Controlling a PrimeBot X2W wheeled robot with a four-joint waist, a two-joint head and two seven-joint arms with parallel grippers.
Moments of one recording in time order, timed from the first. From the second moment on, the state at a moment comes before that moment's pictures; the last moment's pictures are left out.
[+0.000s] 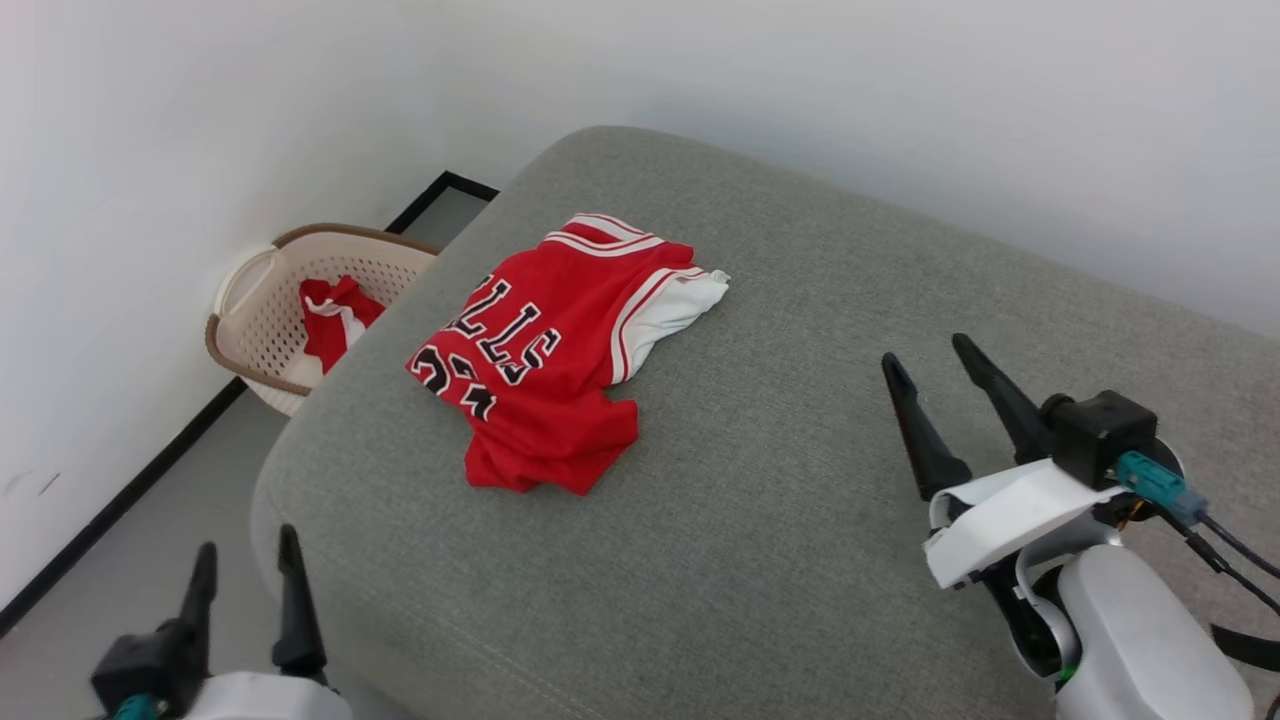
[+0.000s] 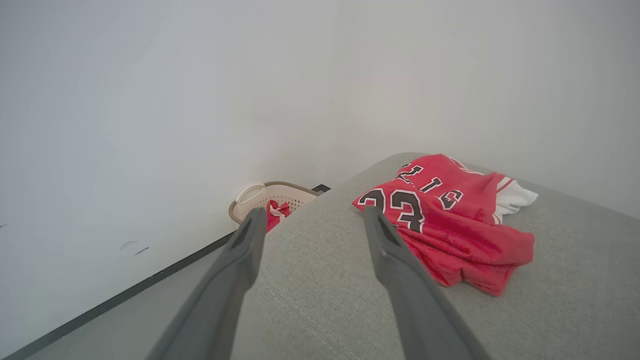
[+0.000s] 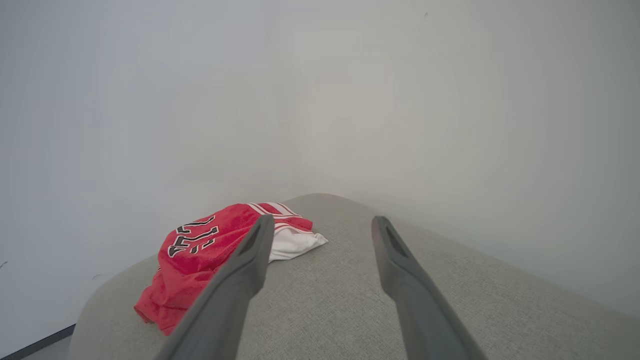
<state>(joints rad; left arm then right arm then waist) -0.03 0.06 0.25 0.23 -0.15 -0.09 -0.26 -0.44 -0.18 0.33 0.45 0.38 0.13 -0.26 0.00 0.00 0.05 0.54</state>
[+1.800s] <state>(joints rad) -0.87 0.63 -0.25 0.99 -0.80 -0.12 0.50 -0.53 -0.20 0.29 0.29 0.33 0.13 -0.26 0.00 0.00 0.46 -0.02</state>
